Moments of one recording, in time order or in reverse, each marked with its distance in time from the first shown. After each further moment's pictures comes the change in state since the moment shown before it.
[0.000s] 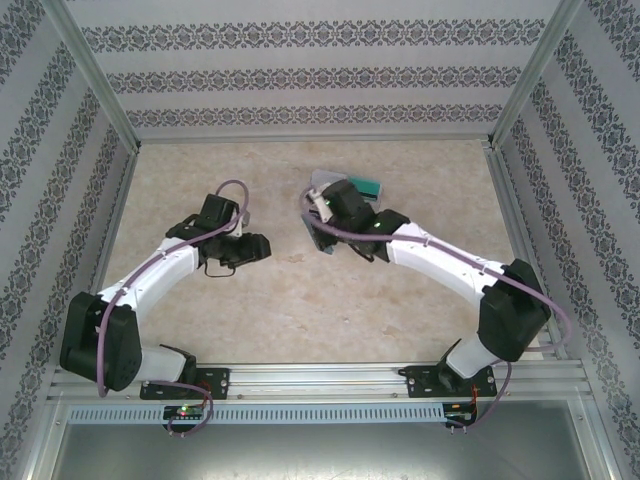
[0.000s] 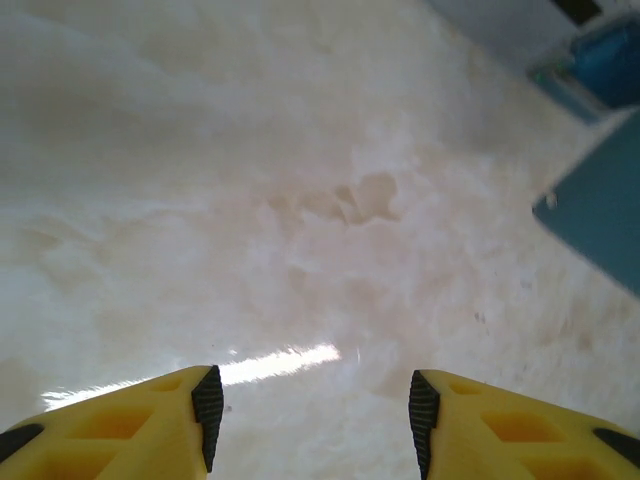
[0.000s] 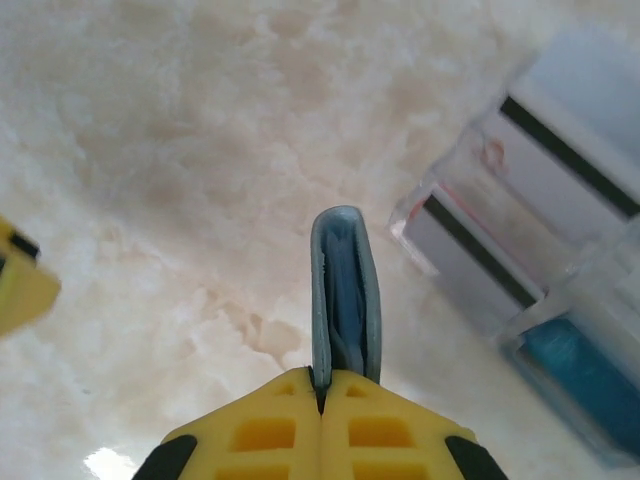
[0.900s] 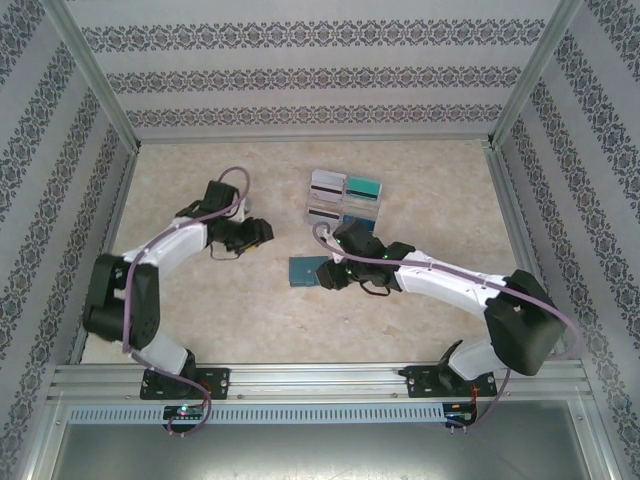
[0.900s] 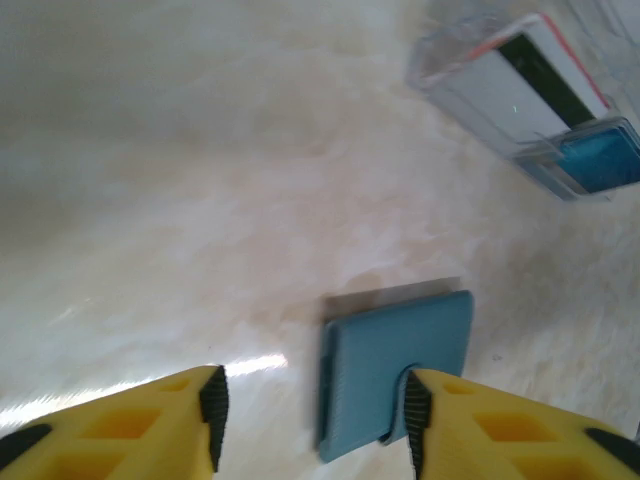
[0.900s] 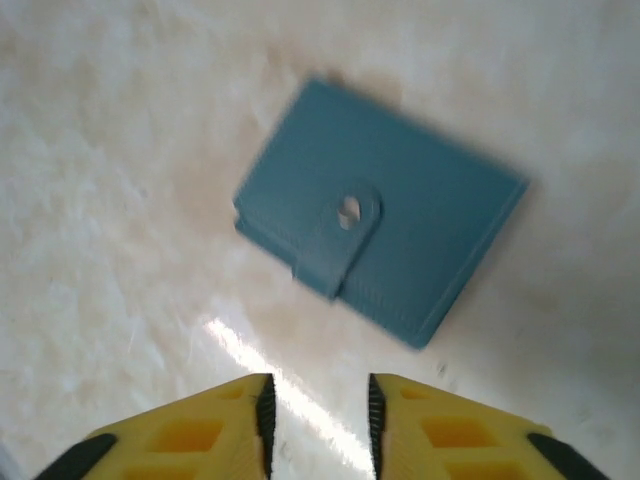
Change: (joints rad) left arm 0.035 0.275 0.158 0.116 0.115 0.004; right arm -0.028 -0.092 -0.362 0.061 -0.315 0.277
